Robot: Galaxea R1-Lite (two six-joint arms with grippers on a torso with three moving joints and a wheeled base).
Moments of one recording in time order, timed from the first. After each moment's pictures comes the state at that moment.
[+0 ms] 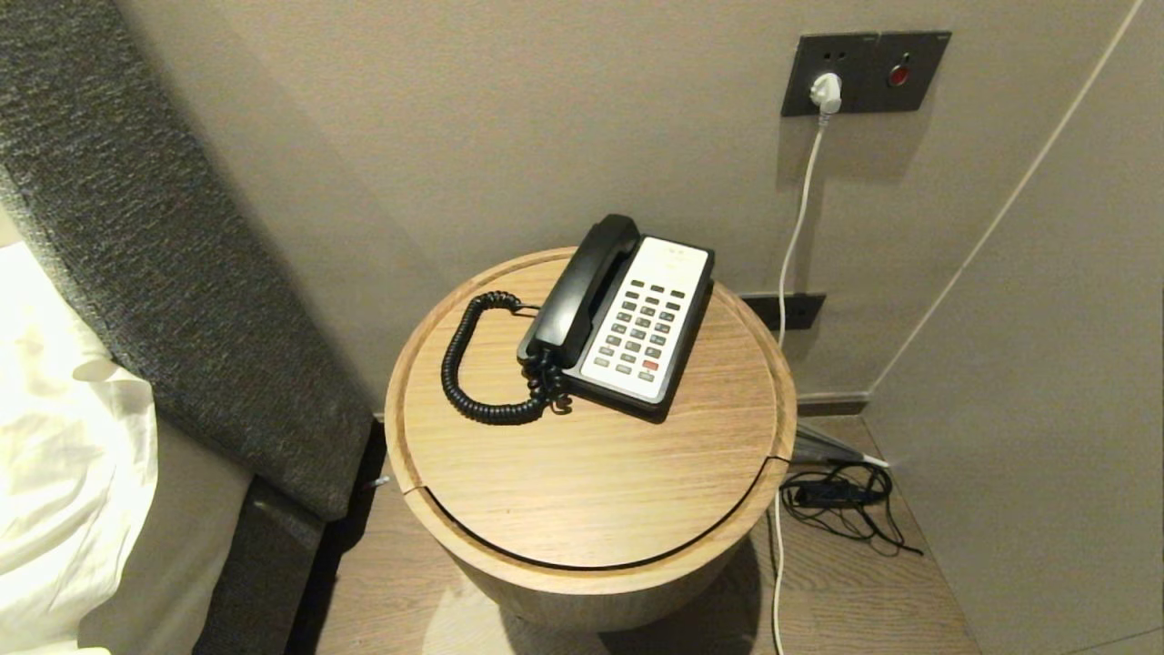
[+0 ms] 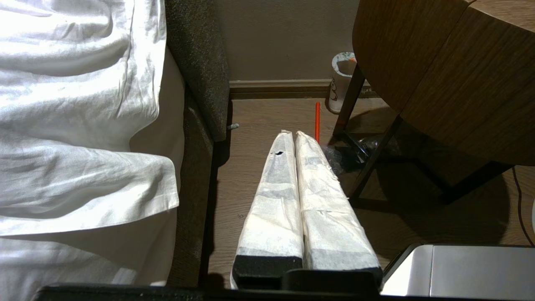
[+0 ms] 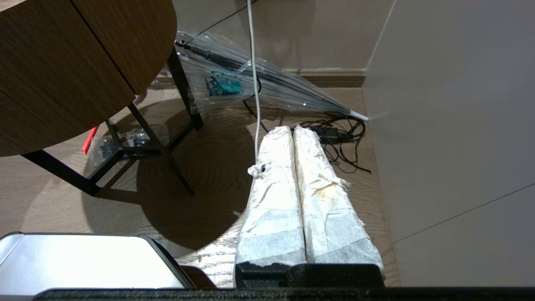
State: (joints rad) left arm 0.01 0.00 -0.06 0.15 0.00 0.03; right arm 0.00 0.10 0.00 0.00 0.01 -0.05
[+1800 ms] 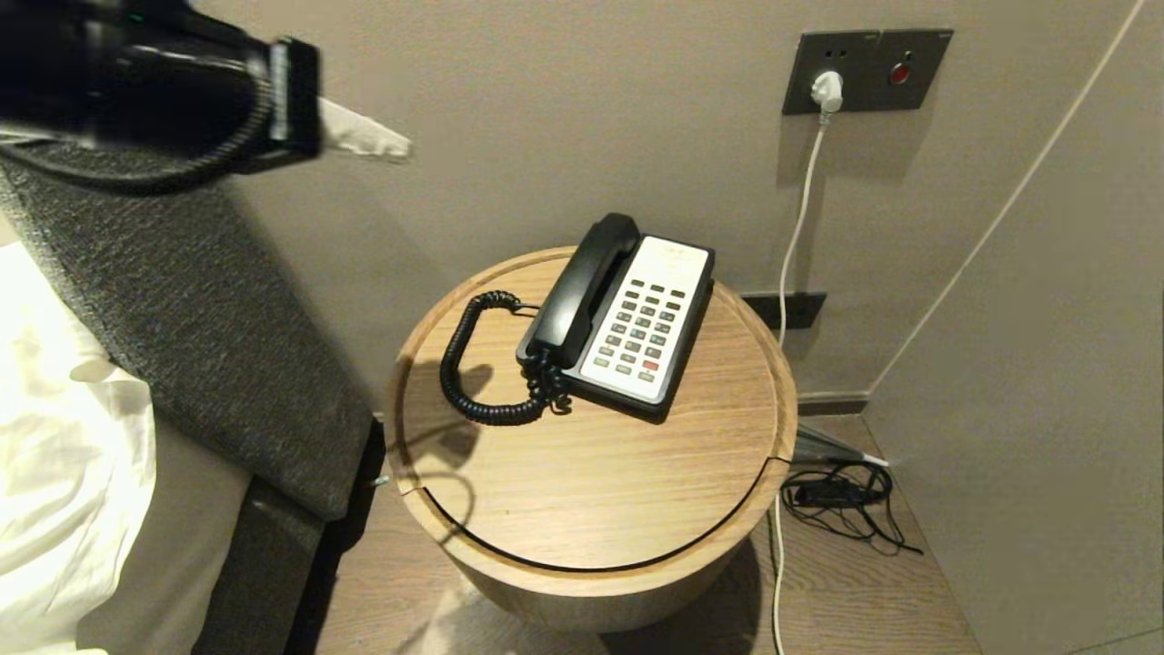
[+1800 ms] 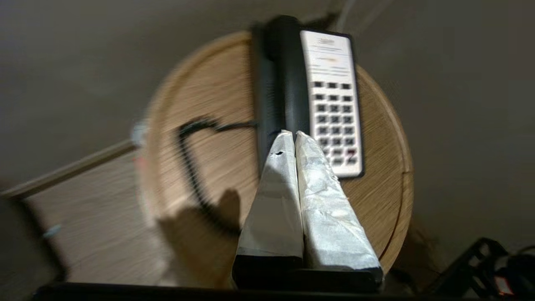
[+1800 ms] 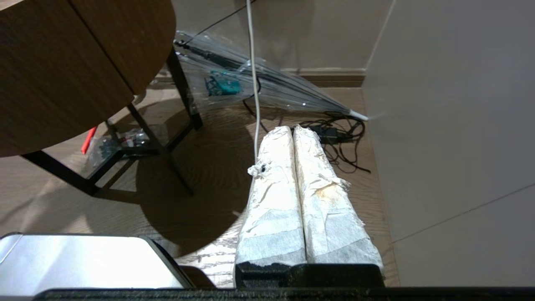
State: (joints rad) left arm -0.34 1.64 -1.89 0.61 -0.36 -0.06; right arm 0.00 0.10 0.00 0.00 0.01 -0.05
